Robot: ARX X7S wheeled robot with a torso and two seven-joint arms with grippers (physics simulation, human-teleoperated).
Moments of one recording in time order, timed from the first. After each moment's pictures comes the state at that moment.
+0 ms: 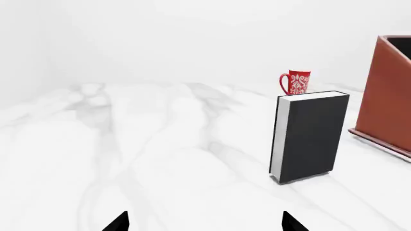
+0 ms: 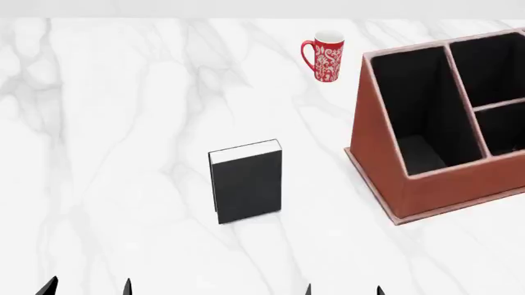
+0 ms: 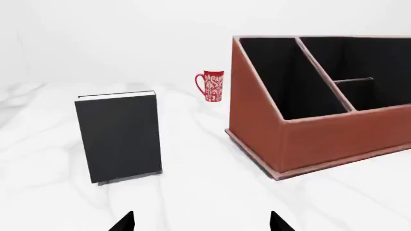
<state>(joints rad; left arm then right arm) 0.00 0.00 0.00 0.00 0.00 0.00 0.00 0.00 0.00 0.00 0.00 0.00 0.00 0.00</state>
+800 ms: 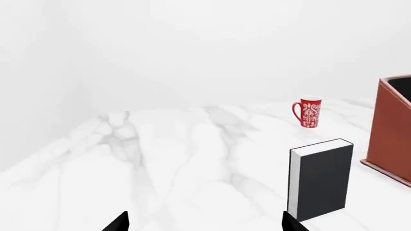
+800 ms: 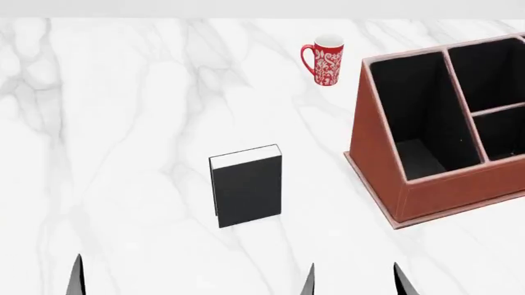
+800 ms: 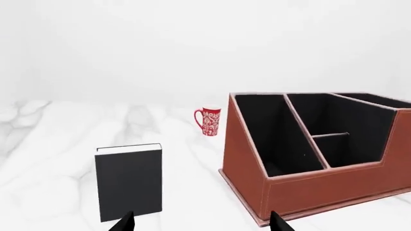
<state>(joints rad) 0.08 -0.13 0.01 0.66 -0.07 -0.54 -0.11 -0.09 0.11 -0.09 -0.61 0.04 0.46 0.12</state>
